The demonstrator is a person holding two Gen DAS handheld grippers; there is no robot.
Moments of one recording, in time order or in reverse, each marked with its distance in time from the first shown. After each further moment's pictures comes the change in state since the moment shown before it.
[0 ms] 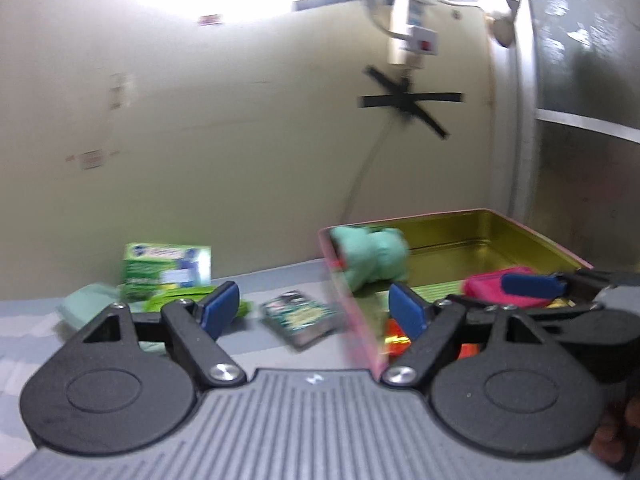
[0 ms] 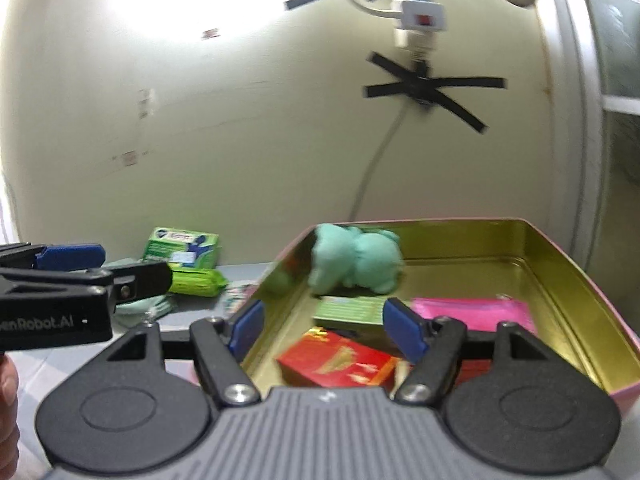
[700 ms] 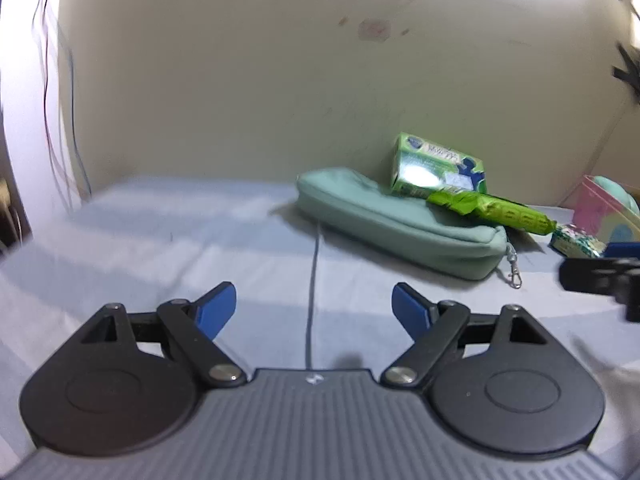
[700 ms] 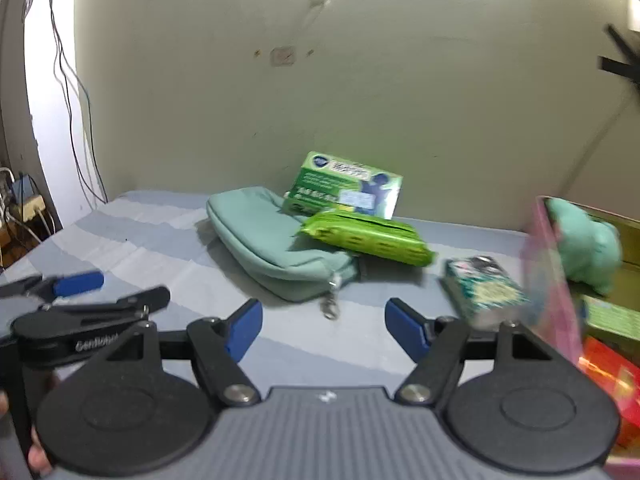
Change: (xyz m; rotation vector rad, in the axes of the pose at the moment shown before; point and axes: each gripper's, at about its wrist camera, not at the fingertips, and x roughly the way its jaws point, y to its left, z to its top) left arm 0.007 0.192 -0.093 -0.244 0.136 0.375; right arm 0.105 0.185 -0.011 -0.180 0.190 0.214
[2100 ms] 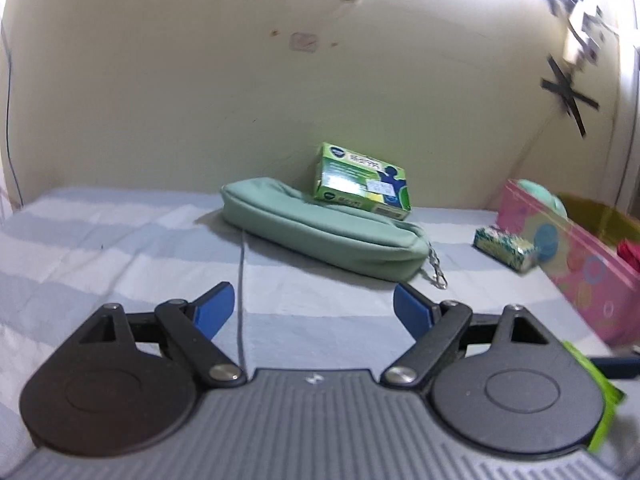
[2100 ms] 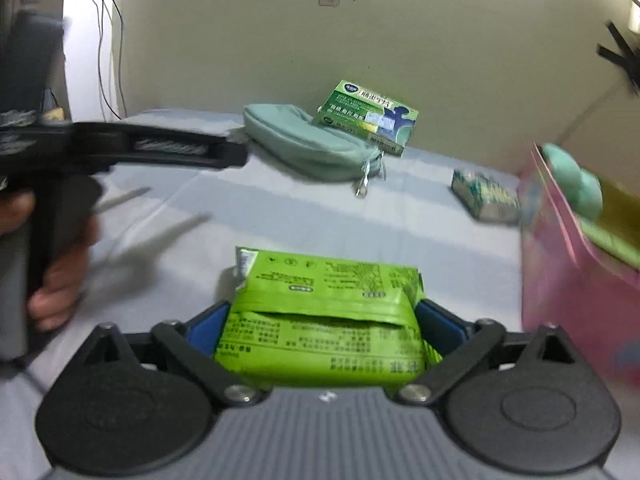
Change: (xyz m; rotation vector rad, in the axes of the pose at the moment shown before) left arm -0.007 -0.004 -0.007 0.071 -0.051 -0.225; right arm -0.055 0.036 -0.082 -0.102 0.104 -0.035
